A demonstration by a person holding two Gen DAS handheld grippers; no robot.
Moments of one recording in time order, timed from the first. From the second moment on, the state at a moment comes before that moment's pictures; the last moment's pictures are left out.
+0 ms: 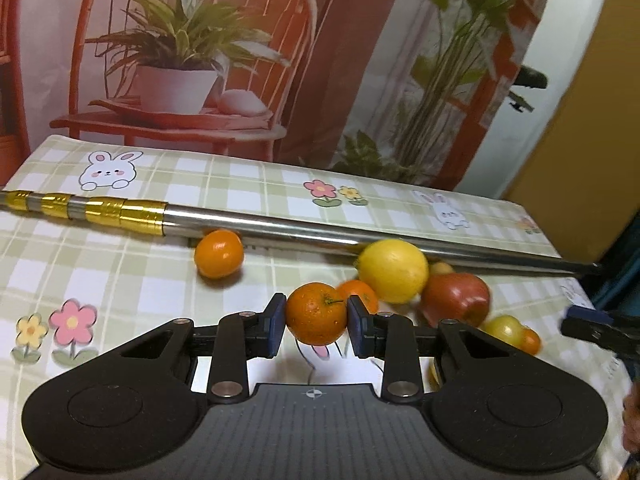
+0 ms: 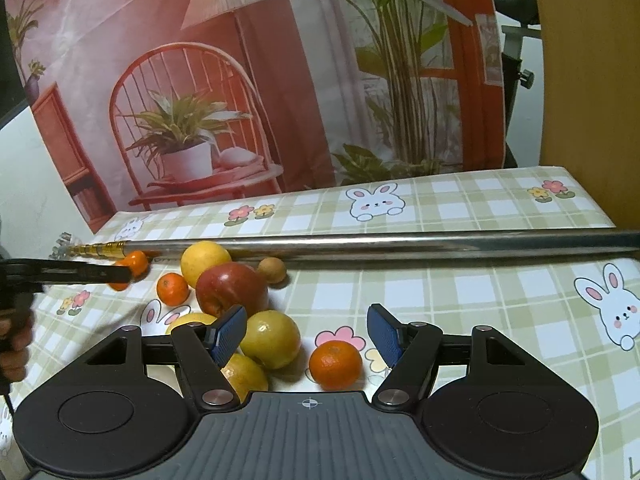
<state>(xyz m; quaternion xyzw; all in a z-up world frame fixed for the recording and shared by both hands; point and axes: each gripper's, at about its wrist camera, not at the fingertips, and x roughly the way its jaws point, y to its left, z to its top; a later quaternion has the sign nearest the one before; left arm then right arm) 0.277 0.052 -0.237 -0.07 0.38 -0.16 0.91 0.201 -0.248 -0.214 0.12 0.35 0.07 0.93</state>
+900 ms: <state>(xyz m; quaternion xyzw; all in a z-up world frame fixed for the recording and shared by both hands) 0.195 0.047 -0.231 -0.07 0.35 -0.20 0.91 0.244 -0.237 -0.234 0.13 0.41 0.11 0.90</state>
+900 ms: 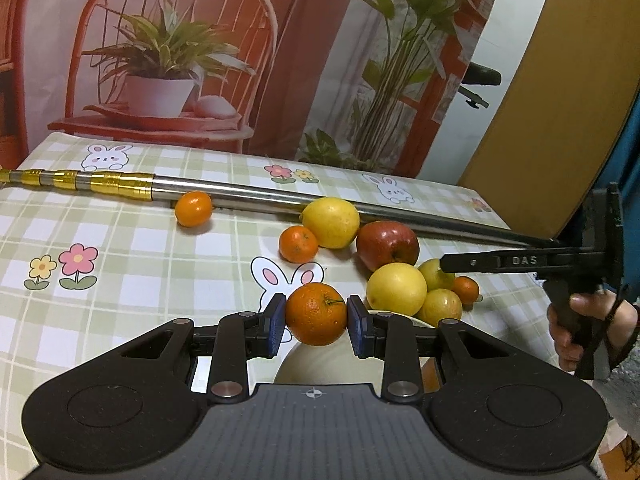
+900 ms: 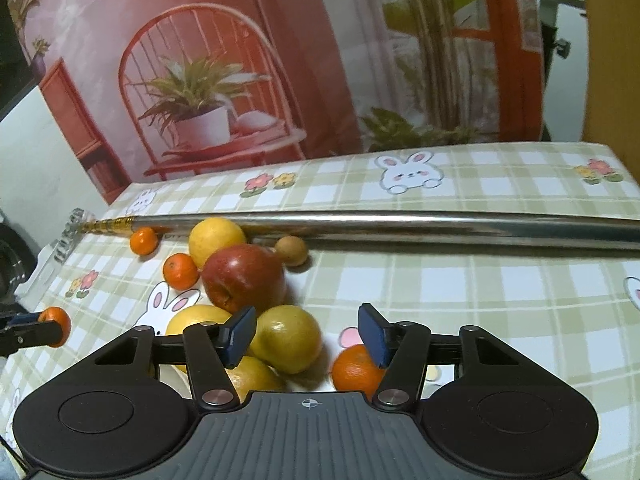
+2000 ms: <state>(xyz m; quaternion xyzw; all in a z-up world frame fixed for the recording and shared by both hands) 0.189 0.026 -0.256 0.00 0.41 -0.20 0.89 0.225 -0.225 -0.223 0.15 0.39 0.14 0.90</state>
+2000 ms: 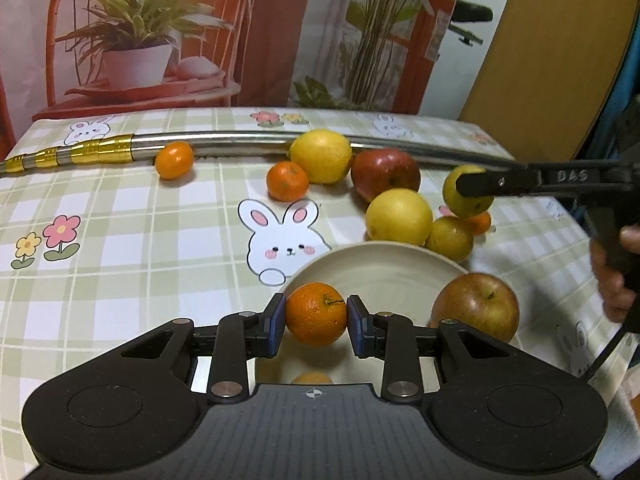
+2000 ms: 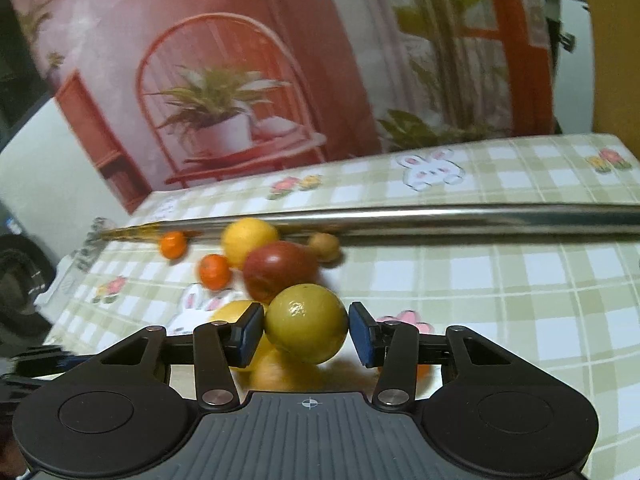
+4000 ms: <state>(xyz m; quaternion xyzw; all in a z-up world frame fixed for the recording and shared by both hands) 0.202 0.057 -0.234 -0.08 0.39 -0.19 0.89 0.216 -0.152 -0.199 0.03 0.42 0.24 0.87</state>
